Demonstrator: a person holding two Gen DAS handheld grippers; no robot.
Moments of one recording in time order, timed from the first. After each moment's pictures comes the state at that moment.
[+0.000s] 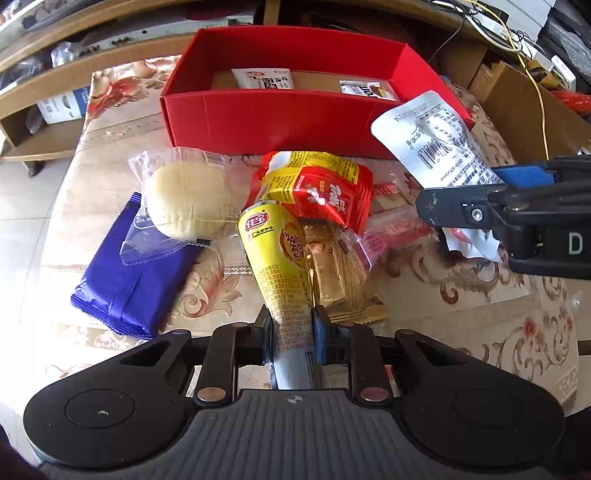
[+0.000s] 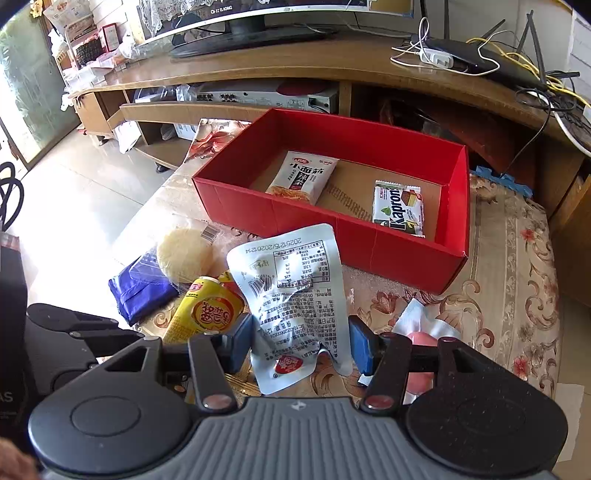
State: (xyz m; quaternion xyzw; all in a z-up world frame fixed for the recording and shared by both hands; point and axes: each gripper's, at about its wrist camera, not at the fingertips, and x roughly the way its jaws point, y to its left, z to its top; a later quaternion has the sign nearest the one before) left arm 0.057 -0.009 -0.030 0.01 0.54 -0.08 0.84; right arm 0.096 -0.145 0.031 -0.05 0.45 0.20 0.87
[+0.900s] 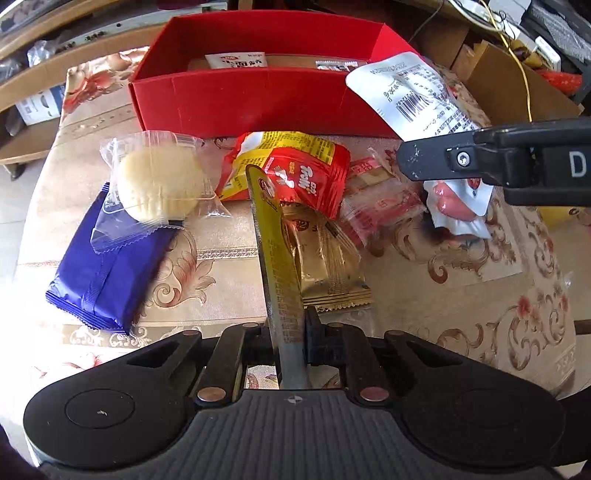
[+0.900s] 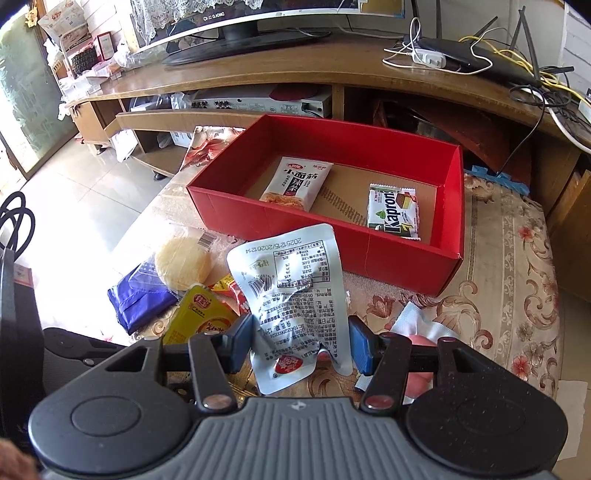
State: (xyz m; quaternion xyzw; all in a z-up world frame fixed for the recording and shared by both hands) left arm 0.052 -0.014 -0.043 0.02 0.55 -0.12 0.83; right arm 0.100 -0.149 0.033 -0.04 0.45 0.20 0.87
